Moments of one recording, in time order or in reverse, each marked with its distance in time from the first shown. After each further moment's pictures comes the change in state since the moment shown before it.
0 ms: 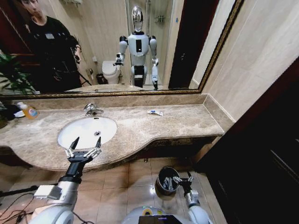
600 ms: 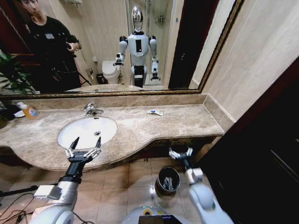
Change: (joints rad) left arm 0.000 0.000 0.000 0.000 0.000 0.000 0.000; right arm 0.234 -0.051 -0.016 0.354 0.029 -0.350 -0.131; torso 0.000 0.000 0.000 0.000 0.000
